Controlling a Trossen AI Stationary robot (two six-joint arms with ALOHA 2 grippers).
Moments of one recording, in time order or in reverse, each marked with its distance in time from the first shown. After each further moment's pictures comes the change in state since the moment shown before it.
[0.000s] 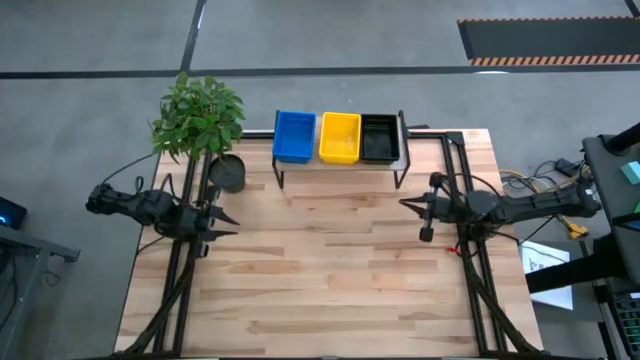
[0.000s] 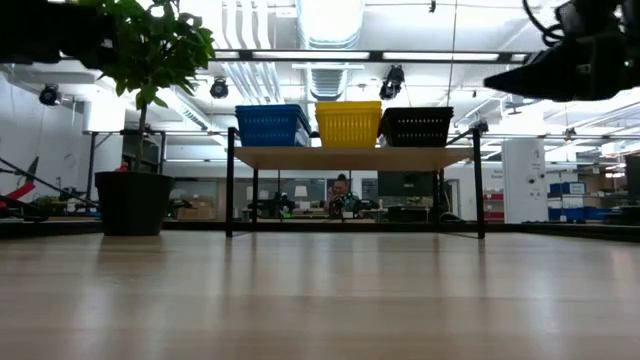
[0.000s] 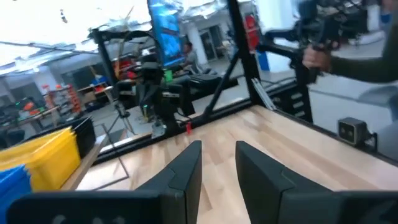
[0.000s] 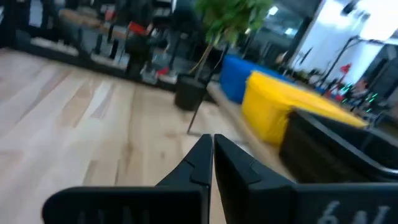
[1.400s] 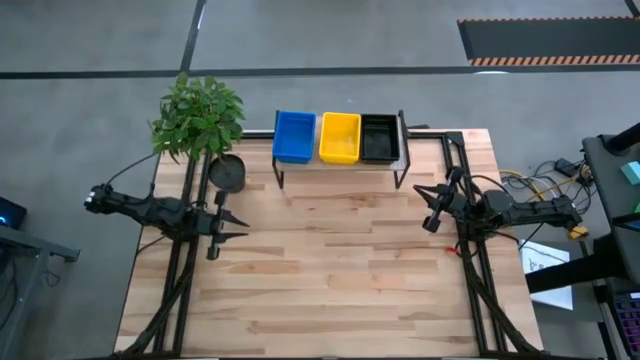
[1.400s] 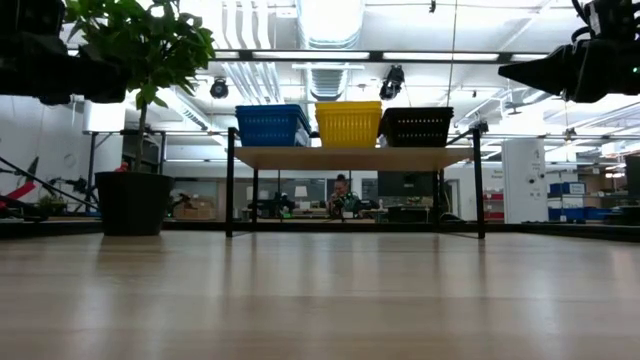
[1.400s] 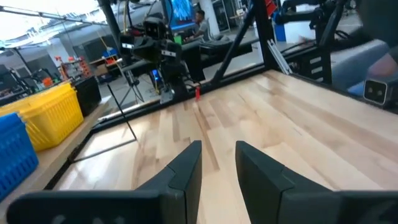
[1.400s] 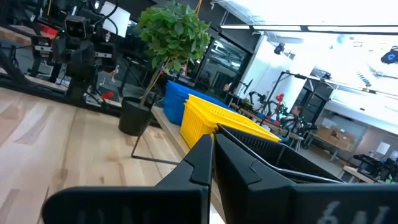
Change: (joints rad) left arm 0.000 0.020 -0.121 0.039 -0.096 -0.009; right arm -0.023 -0.253 -0.100 -0.011 0.129 -0.180
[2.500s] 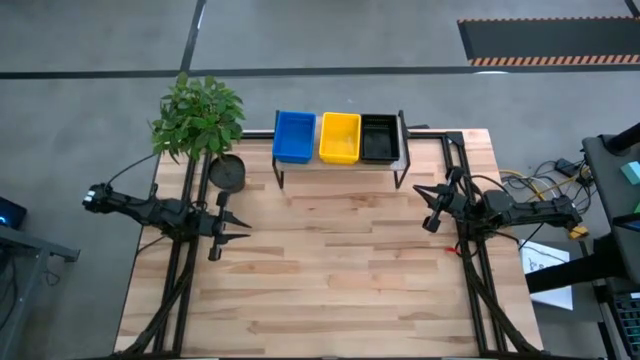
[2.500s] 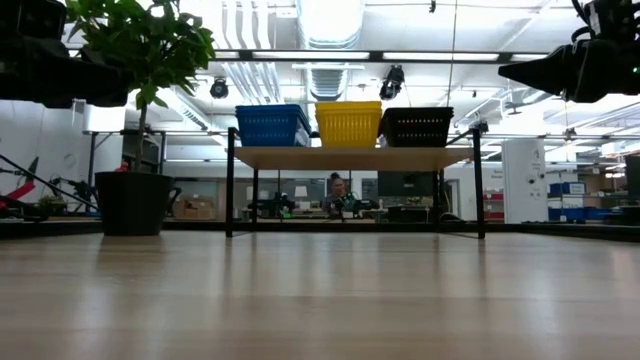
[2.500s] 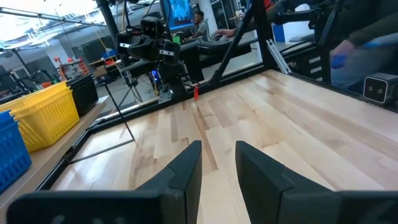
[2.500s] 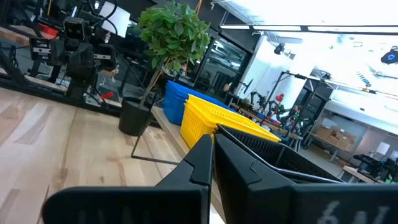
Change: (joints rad) left arm 0.000 0.029 -0.033 0.058 0.002 0.000; right arm 0.000 0.001 0.000 0.000 0.000 0.000
